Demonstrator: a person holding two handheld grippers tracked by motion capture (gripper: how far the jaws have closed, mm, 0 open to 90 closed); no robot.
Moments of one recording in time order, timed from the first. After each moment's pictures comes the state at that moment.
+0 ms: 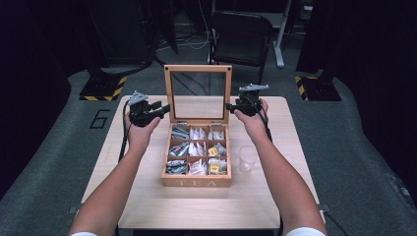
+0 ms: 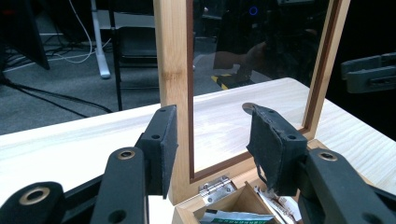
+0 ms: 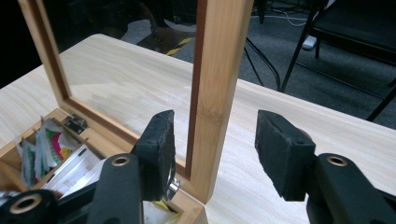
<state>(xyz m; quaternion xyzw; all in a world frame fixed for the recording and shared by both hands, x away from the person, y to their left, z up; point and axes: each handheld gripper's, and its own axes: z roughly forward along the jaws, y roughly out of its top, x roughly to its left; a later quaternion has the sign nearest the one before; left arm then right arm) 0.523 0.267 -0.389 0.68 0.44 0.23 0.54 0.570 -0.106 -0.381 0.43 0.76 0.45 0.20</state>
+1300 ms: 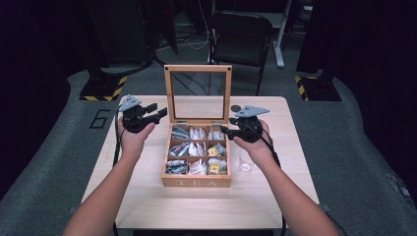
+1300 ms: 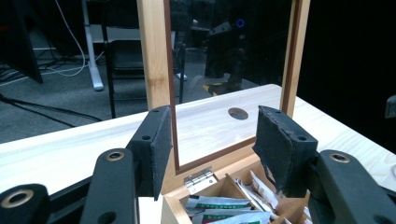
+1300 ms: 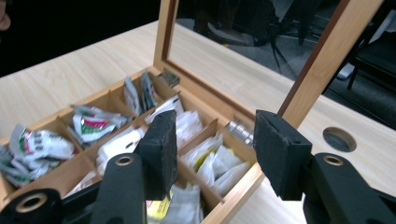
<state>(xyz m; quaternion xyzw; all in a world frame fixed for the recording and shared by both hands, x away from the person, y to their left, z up) 0.491 0.276 -0.377 0.68 0.41 0.23 0.56 0.472 -0.095 -0.377 0.33 0.80 0.46 0.20</state>
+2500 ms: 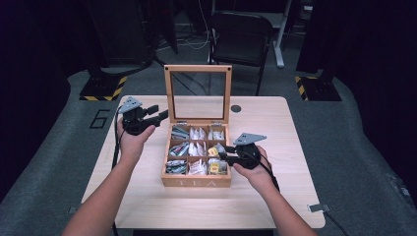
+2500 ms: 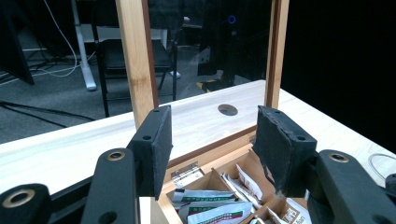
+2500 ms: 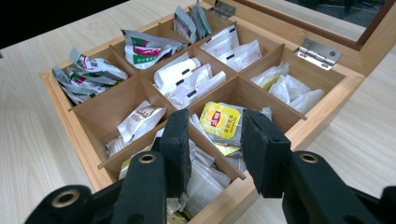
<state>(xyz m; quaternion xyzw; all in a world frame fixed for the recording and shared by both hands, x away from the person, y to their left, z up) 0.481 0.271 -0.372 0.69 0.40 0.22 0.56 0.424 -0.095 -0.434 0.32 0.82 0.45 0.14</state>
